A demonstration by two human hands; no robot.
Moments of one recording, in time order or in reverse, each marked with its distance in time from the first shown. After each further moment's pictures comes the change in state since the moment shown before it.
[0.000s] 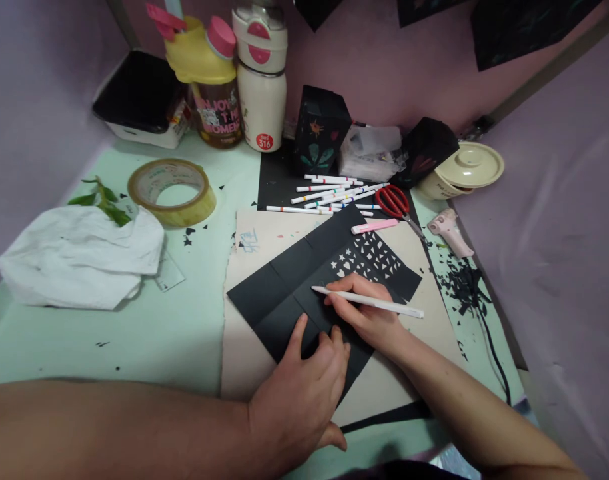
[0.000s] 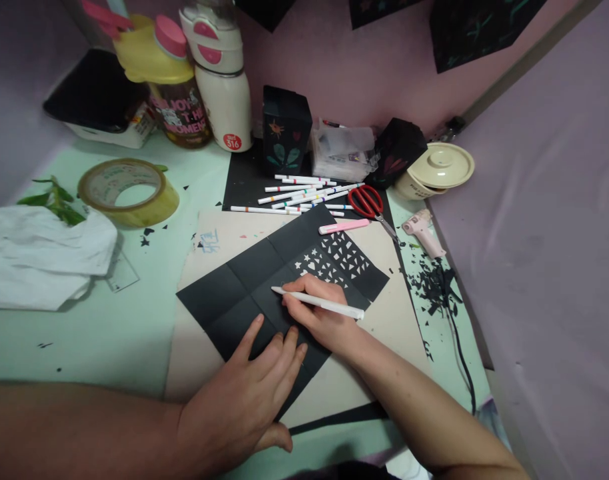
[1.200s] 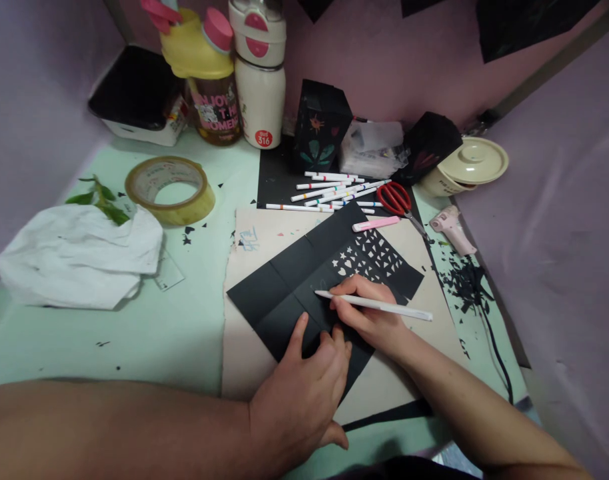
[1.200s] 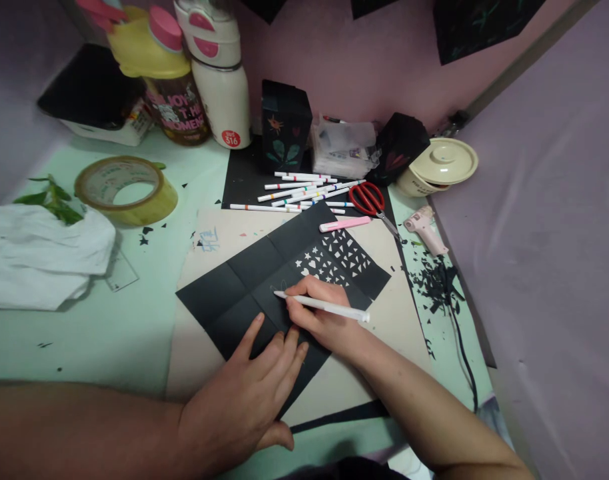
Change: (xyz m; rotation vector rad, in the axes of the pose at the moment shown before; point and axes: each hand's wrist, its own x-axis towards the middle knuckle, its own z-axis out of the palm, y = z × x) left_hand 0.000 0.000 -0.003 -0.011 -0.006 0.001; right_hand -0.004 -0.001 -0.002 -0.011 -0.012 0.009
